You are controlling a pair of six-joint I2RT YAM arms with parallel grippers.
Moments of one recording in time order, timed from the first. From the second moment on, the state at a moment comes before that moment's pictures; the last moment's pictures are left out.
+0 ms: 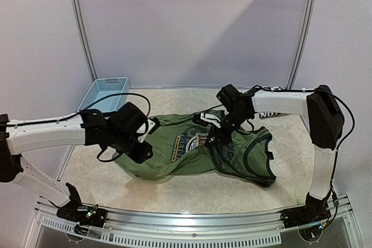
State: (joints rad) left arm -0.91 1.32 0.95 -0.68 -0.14 -0.25; right arm 0.68 1.97 1.47 -0.69 -0.60 -0.59
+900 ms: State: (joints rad) left arm -1.14 1.69 1.00 -0.81 -0.27 -0.11; right arm 0.66 1.98 1.38 -0.81 -0.79 -0.51
